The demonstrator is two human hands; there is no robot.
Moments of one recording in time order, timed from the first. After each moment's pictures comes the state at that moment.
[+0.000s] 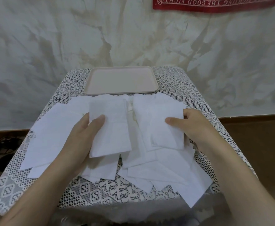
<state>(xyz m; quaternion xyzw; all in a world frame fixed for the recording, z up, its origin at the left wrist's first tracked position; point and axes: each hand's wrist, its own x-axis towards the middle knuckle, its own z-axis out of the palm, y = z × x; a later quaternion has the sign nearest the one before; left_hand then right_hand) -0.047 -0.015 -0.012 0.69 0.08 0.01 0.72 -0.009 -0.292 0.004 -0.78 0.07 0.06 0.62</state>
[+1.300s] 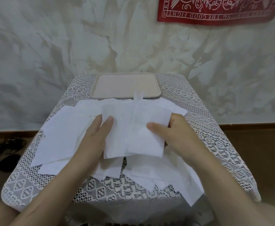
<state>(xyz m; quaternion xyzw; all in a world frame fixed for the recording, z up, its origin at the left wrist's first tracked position) -0.060 -0.030 -0.005 0.68 0.07 0.02 0.73 -0.038 -0.245 0.014 -0.77 -0.05 0.05 0.64</state>
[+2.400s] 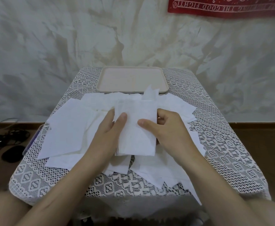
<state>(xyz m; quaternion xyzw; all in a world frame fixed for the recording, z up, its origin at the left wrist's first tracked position) -0.056 -0.033 -0.017 0.70 0.03 0.03 0.71 -0.035 -0.205 0.001 -0.78 -0.05 0.02 0.62</state>
